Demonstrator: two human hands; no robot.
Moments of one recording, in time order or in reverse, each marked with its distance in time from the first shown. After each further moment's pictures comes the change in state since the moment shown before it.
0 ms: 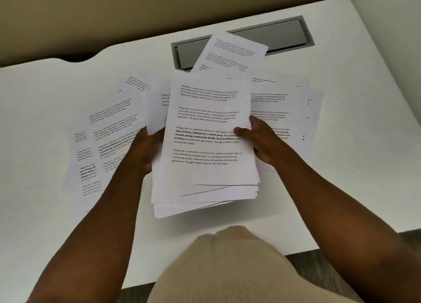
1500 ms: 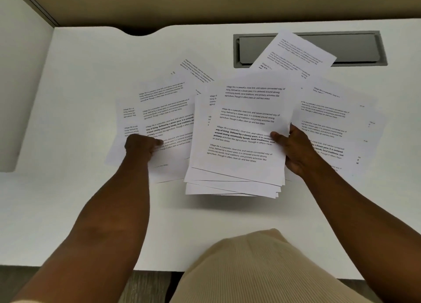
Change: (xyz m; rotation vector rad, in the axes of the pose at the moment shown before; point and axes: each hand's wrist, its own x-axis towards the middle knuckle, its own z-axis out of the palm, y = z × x) left_hand 0.046 -0.037 -0.178 0.396 0.686 -0.509; right_hand 0.024 0.010 0.065 0.023 0.162 0.068
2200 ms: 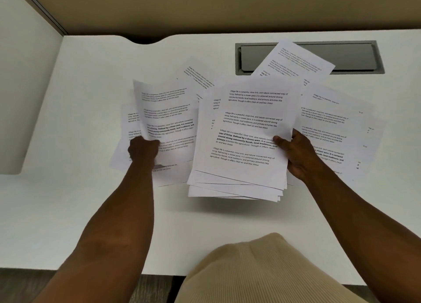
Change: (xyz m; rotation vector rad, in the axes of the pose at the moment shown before) left_hand -0.011 -0.010 -0.001 0.072 0.201 0.231; right_hand -0.006 -0.003 0.001 0.004 0.026 -0.012
